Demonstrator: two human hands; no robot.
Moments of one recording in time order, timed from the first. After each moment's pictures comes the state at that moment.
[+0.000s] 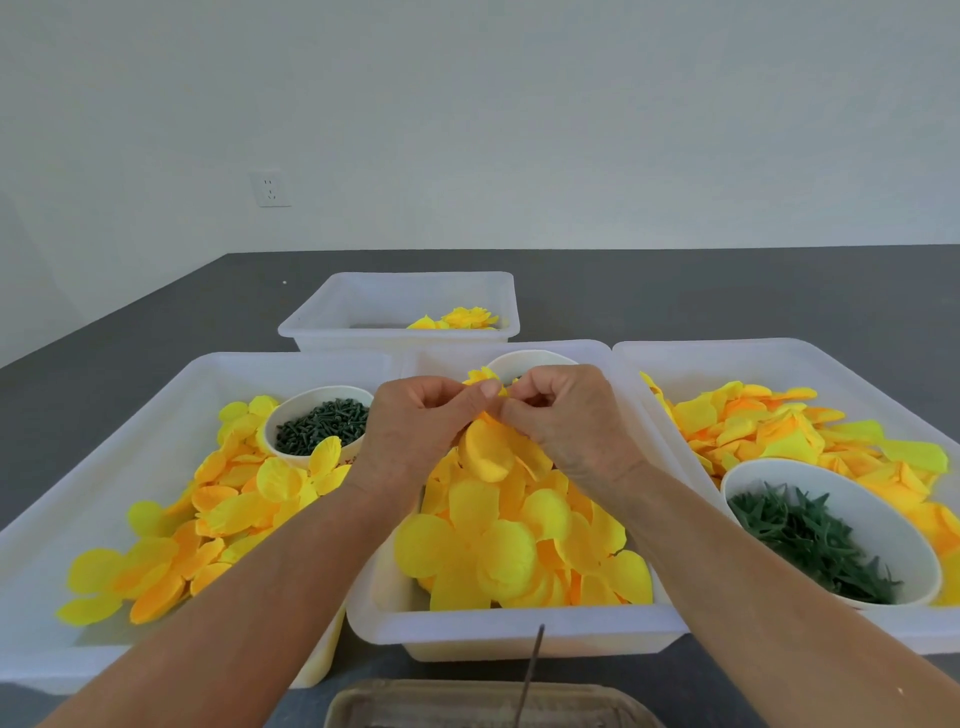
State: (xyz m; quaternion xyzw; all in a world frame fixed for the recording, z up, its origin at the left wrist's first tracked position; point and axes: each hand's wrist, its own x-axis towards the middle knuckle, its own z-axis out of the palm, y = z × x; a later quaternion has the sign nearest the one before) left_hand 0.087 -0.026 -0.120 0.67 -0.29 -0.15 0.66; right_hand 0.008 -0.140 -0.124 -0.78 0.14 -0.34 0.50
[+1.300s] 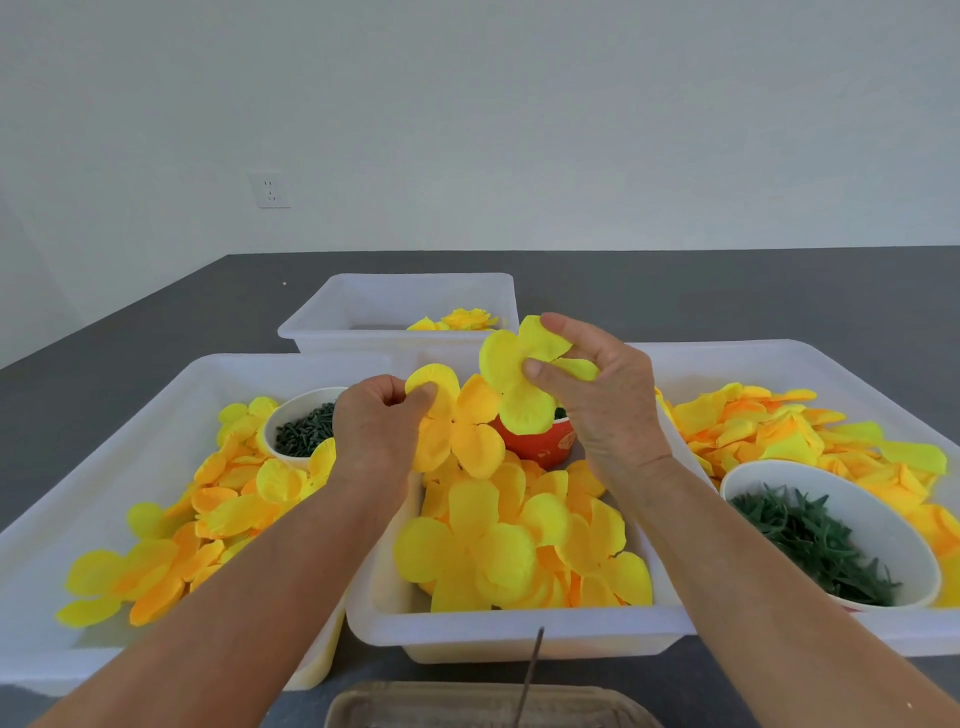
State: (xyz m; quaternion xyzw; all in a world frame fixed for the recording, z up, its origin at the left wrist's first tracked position) left_hand 0.106 -0.026 -0.126 0.71 -0.16 -0.06 0.68; right_hand 0.001 -0.152 -0.115 -0.69 0.17 -0.45 0.55
